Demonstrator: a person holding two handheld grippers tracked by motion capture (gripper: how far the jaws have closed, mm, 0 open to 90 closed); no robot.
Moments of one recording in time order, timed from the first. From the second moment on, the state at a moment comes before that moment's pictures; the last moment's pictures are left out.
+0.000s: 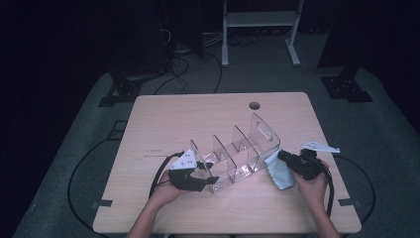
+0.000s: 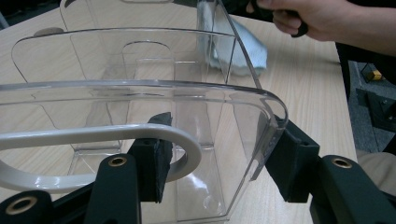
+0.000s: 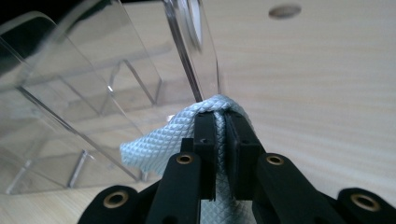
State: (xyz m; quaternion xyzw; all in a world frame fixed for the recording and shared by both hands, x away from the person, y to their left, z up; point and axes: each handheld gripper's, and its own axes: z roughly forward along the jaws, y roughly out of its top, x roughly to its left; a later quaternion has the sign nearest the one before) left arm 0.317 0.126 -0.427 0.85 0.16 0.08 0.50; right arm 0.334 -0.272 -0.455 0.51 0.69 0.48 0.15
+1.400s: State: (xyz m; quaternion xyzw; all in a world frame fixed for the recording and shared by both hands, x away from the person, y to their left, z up) left arm 0.317 0.126 -0.428 0.84 0.15 0.07 0.51; right arm 0.340 -0.261 -0.483 0.52 0.72 0.44 0.11
